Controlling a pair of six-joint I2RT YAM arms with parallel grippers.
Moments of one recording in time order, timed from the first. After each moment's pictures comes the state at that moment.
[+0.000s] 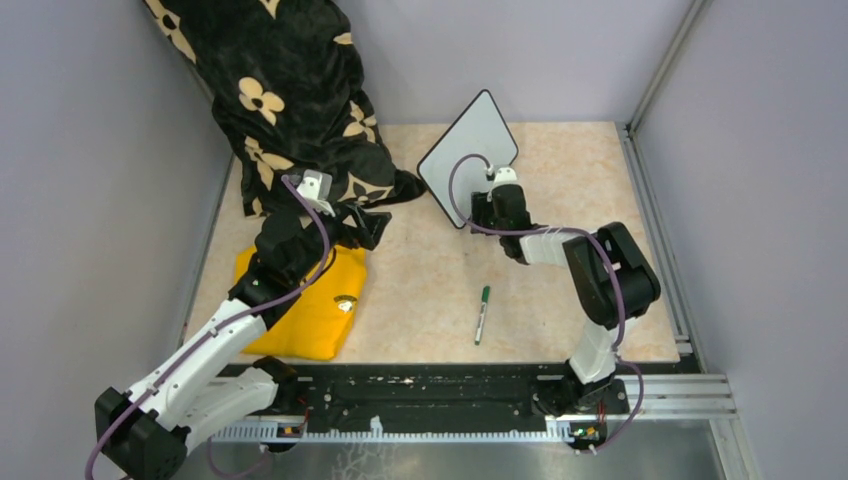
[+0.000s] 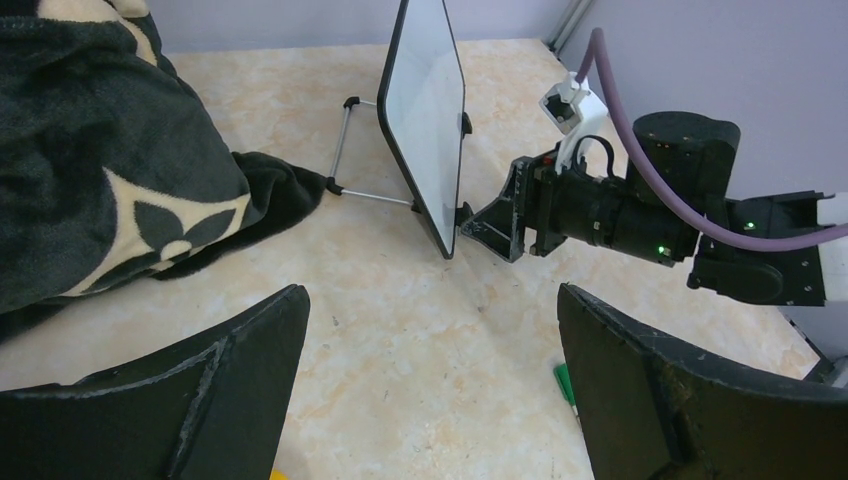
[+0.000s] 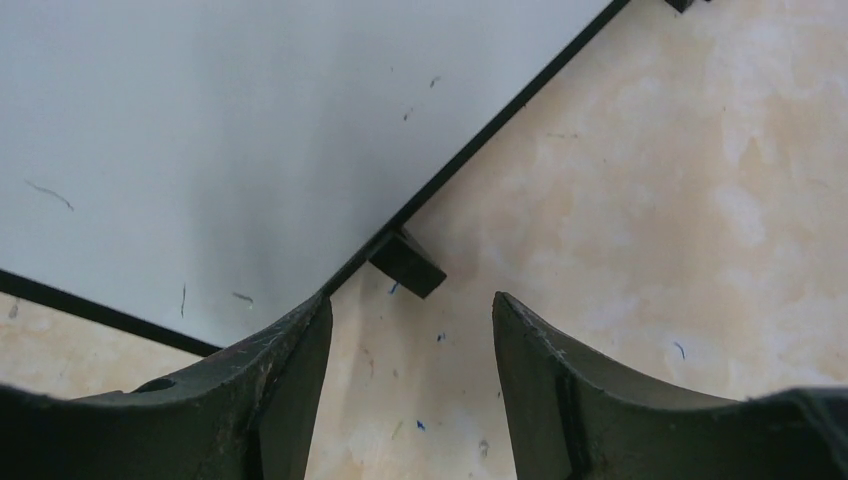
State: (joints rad) left arm -0.56 0.90 0.71 0.13 0.01 -0.33; right arm 0.41 1.75 0.83 0.39 0.13 0.22
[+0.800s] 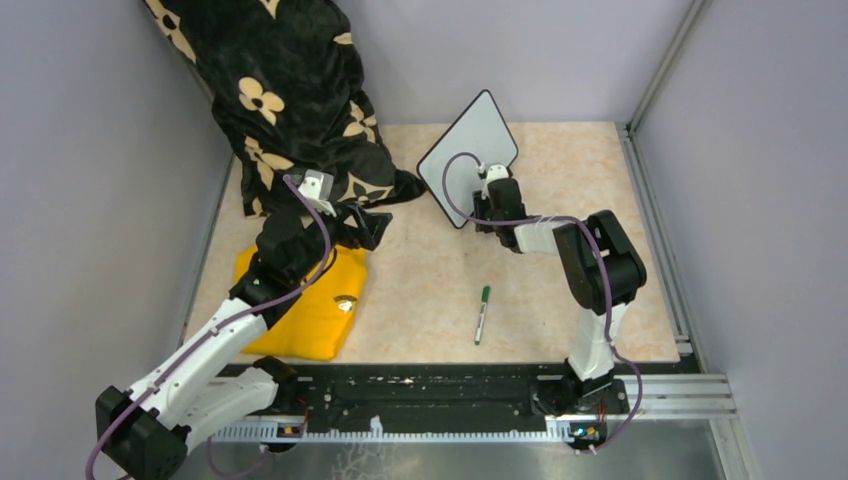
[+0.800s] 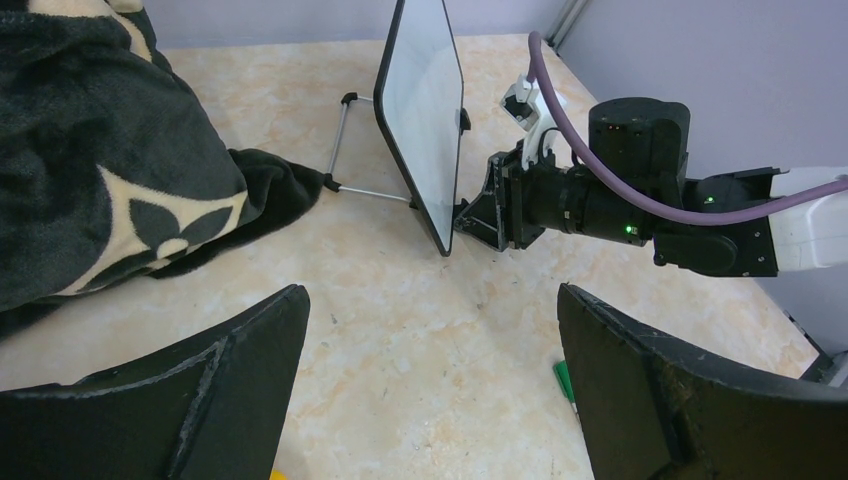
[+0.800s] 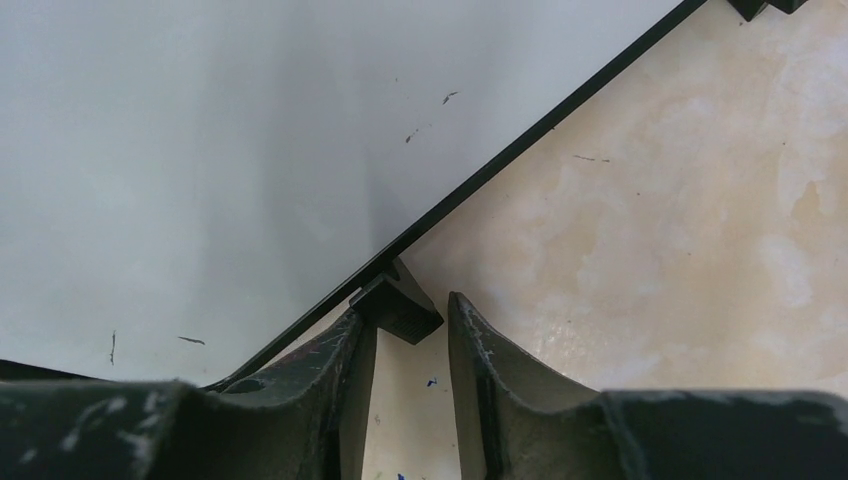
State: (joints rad) left arm -0.56 0.90 0.71 0.13 0.01 -0.33; right arm 0.39 1.88 0.96 0.30 0.05 0.13
